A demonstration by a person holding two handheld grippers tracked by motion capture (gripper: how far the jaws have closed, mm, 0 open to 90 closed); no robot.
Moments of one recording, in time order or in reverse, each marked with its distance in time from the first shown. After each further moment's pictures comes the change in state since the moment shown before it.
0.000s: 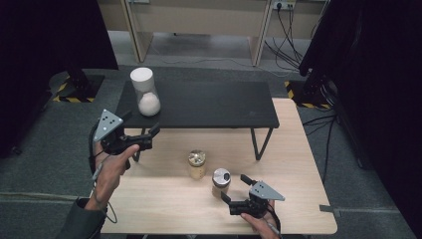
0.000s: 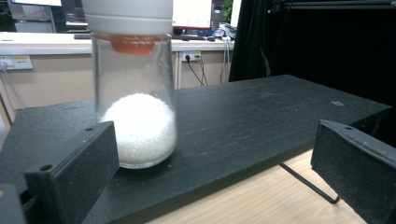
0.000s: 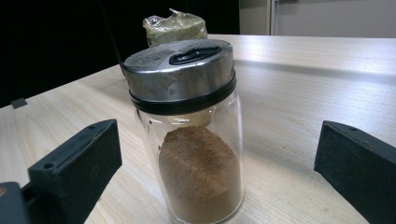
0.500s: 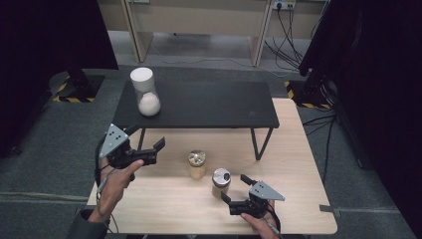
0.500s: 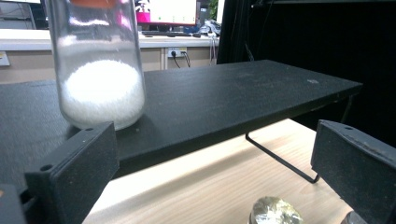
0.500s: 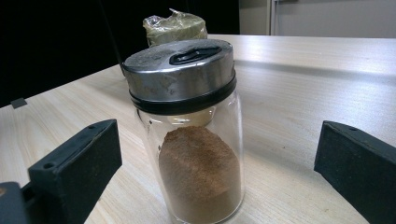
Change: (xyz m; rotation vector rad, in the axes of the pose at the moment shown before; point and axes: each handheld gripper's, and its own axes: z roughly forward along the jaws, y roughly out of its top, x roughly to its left) left arm -0.014 -0.032 -0.007 0.000 -0.051 0.011; right arm 0.000 0.000 0.000 0.000 -0.001 -0.001
